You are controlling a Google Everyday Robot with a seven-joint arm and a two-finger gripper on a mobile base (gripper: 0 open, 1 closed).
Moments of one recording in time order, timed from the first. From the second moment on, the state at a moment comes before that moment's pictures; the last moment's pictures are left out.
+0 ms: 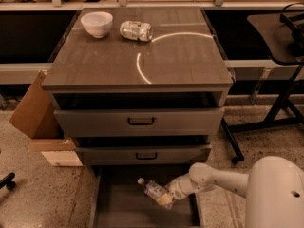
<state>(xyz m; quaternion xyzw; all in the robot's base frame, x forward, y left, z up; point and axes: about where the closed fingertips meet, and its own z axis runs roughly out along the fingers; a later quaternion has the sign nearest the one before) 0.498 -0.054 0.235 -0.43 0.83 0.31 0.16</state>
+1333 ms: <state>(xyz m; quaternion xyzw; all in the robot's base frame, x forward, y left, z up) 0.510 -0.073 0.225 -0.43 0.82 0.33 0.19</state>
